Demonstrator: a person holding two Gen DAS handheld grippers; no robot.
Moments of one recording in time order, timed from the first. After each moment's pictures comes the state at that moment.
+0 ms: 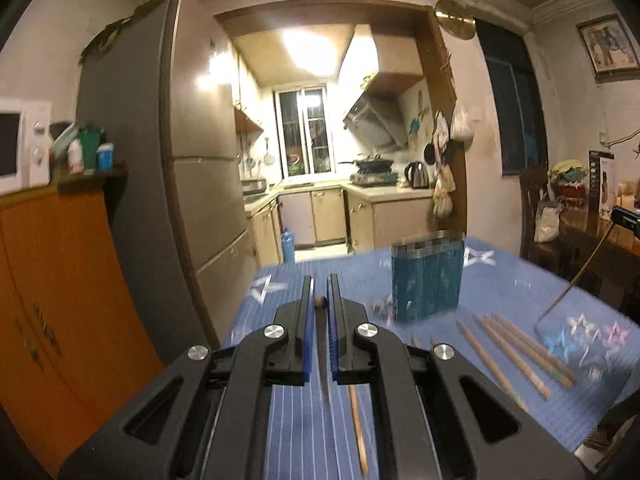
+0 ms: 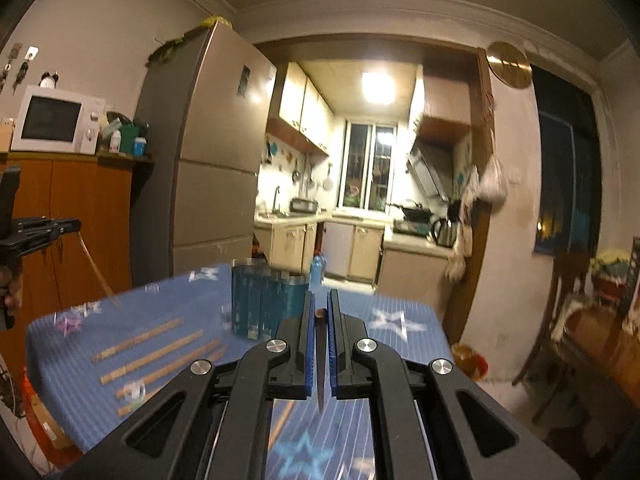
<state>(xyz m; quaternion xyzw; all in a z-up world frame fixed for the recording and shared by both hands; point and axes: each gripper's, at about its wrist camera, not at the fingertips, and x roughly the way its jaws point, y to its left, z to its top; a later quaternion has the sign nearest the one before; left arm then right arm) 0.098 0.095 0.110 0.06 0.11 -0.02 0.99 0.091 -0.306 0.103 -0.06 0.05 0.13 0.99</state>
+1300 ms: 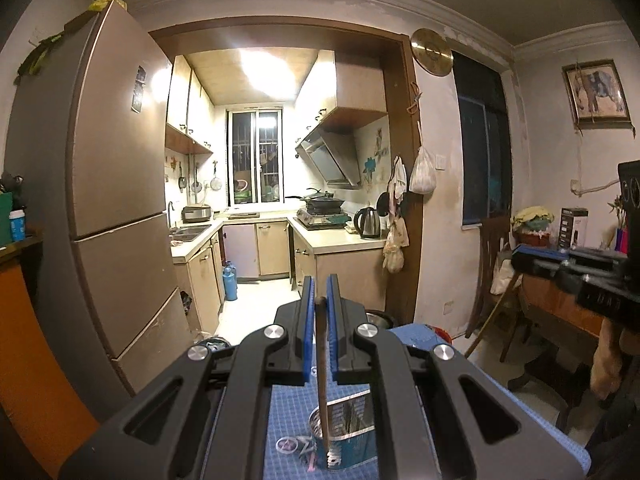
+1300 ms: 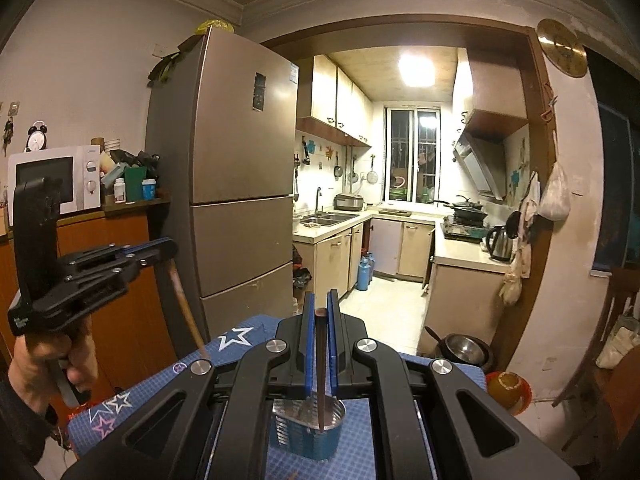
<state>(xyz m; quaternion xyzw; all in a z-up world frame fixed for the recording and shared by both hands) 0.258 -0.009 0.246 0.02 0.08 -0.12 0.99 0.279 -0.240 0.285 -0.03 0.11 0.22 0.97</state>
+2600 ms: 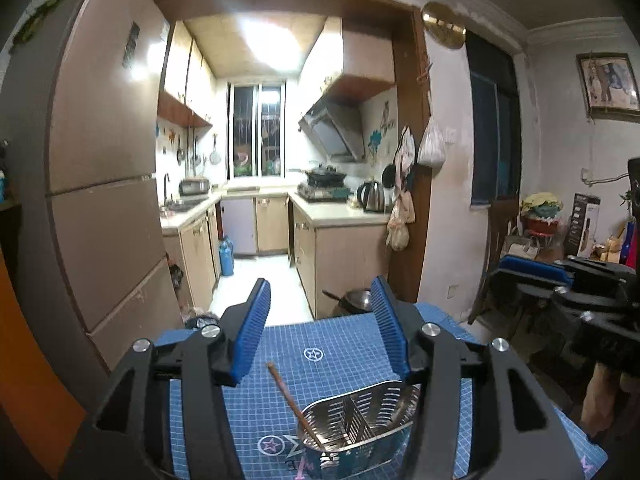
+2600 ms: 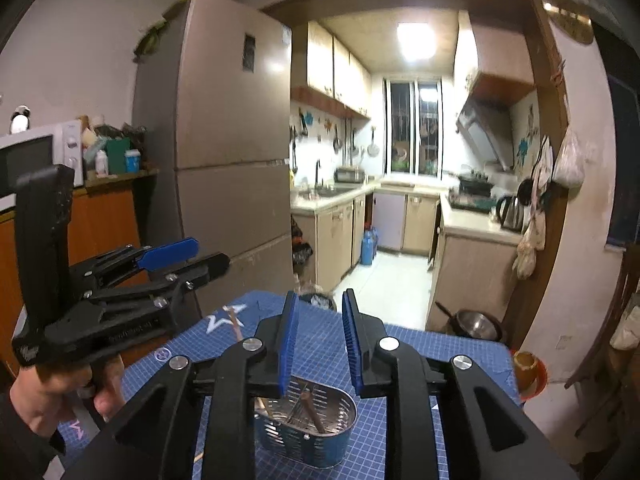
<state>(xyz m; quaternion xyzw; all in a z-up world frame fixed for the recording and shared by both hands) 0.303 -0.014 0.198 0.02 0.11 -0.11 0.99 0.308 -0.223 0.218 -0.03 0.12 0.22 0.97</state>
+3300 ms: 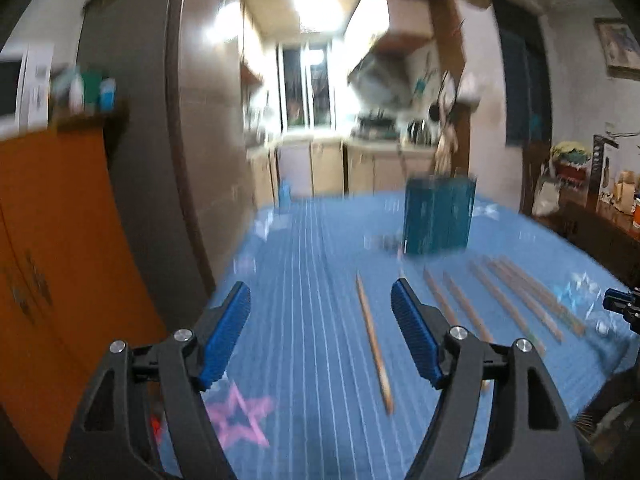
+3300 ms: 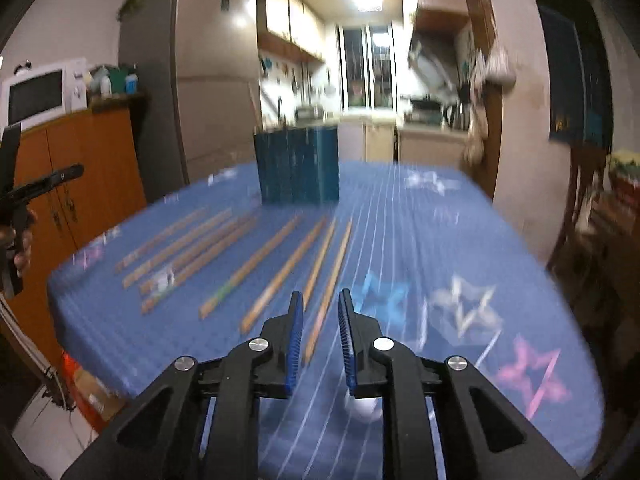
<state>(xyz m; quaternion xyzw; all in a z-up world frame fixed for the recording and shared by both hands) 0.097 0.130 0.020 0.03 0.22 -0.02 0.98 0.062 -0.268 -0.051 0.00 0.26 0.14 0.95</state>
